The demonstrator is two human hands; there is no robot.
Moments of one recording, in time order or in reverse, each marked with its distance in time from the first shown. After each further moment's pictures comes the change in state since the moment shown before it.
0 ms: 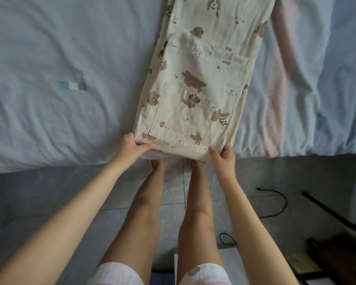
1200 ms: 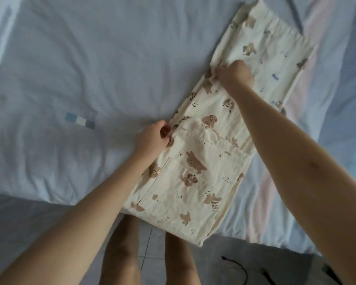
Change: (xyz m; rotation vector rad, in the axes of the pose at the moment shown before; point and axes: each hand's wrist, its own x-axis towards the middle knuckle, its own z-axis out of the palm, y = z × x) left_hand 0.123 0.111 -0.011 0.208 0.272 0.150; right_hand 0.232 -0.324 0.132 -1.057 0.136 -0.363
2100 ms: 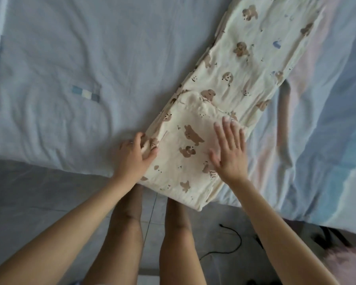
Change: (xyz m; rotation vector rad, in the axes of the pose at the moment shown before) left_hand -0.113 -0.064 0.002 0.114 0.045 -0.088; right_hand -0.202 0.168 0.063 -0.137 0.063 -0.735
